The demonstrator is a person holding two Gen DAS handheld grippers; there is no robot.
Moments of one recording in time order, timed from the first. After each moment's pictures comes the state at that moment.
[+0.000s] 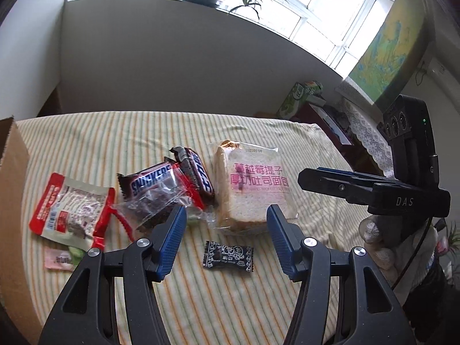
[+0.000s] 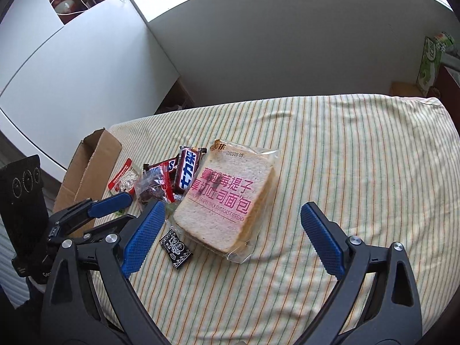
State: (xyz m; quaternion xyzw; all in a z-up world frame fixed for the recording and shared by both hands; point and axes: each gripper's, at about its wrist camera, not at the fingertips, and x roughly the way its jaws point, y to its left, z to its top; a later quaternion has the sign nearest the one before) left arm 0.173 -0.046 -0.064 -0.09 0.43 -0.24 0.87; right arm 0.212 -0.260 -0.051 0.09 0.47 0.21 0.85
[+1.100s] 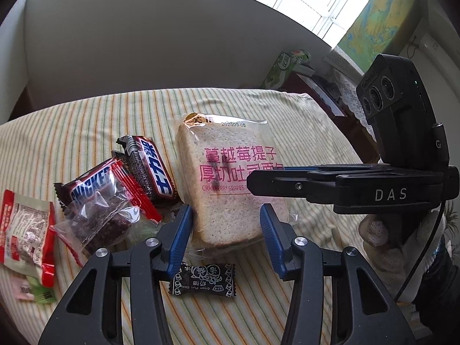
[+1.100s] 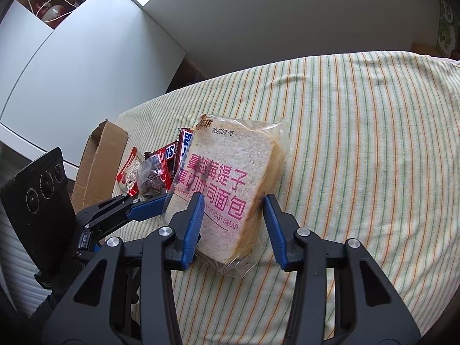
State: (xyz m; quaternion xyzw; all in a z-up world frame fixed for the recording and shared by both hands) left arm 0.196 -0.090 -0.086 -0.05 0.47 -0.28 0.84; right arm 0.238 -0.238 -0.089 0.13 0.53 0.25 0.80
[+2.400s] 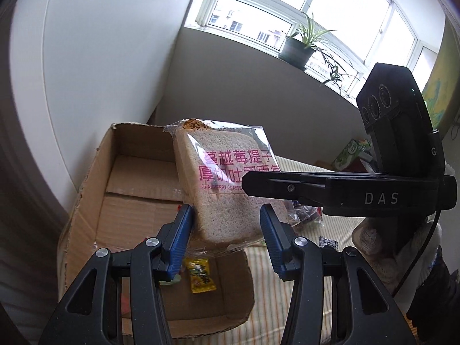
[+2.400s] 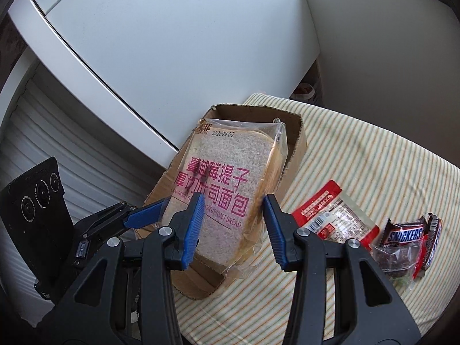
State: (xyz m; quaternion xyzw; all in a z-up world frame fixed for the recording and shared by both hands) left arm 0.112 0.175 -0.022 -0.15 0.37 -0.08 0.91; right arm 0.201 0.047 -0.015 0.00 0.49 0.42 0.76
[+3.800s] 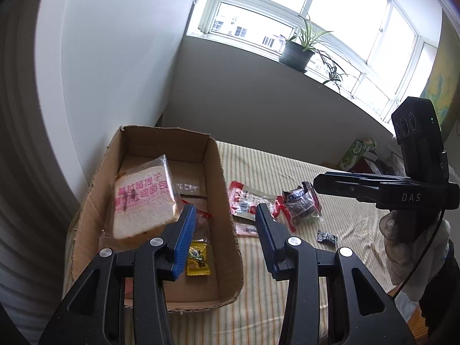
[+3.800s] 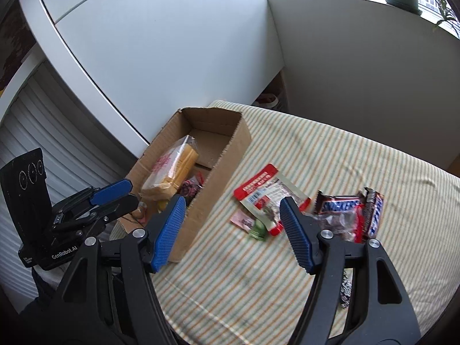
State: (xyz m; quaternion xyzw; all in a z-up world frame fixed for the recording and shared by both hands) left arm 0.081 0.145 -0.014 -0.13 0.36 -0.07 0.92; right arm 0.179 -0.052 0.003 -0.01 0.46 0.36 0.81
